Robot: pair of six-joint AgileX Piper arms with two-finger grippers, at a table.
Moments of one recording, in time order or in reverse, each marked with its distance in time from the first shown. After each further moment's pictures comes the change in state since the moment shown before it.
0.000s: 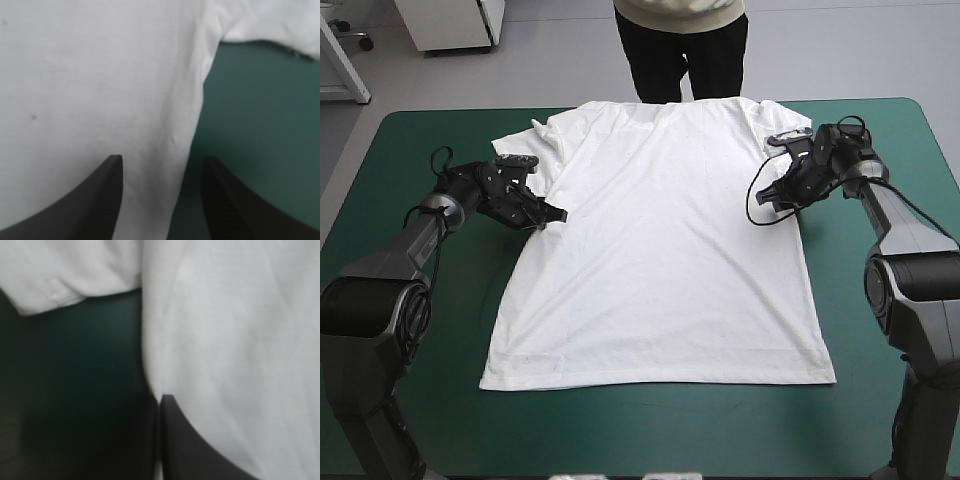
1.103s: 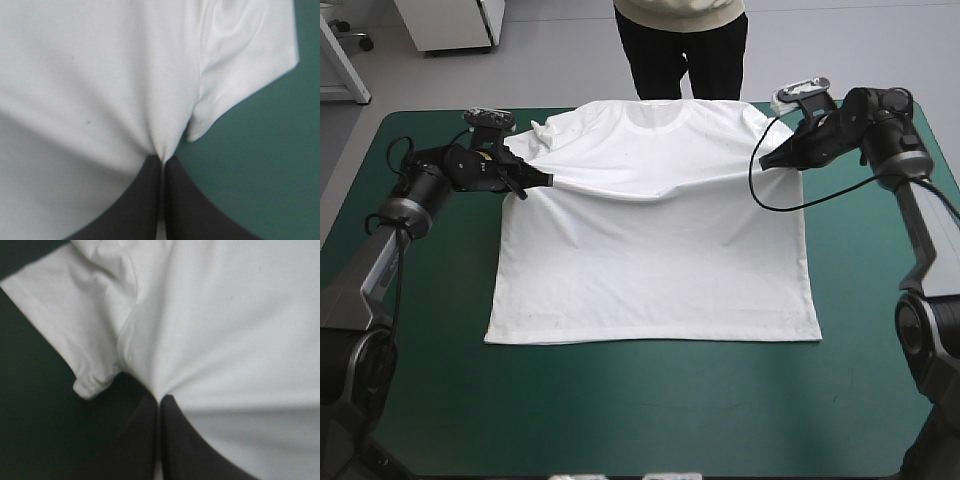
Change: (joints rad) left arm -0.007 -0.246 0.008 0.044 -0.128 0.000; right arm 0.012 -0.272 -0.033 0.093 0.059 -0.066
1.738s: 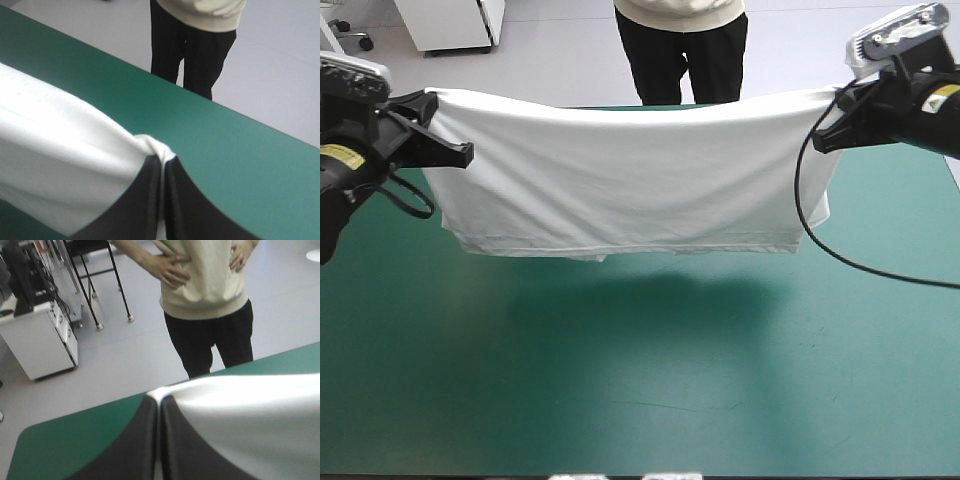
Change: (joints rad) left arm 0.000 -0.592 0.000 0.130 -0.007 -0.001; right arm -0.007 -0.529 0.000 0.021 0.036 -0.033
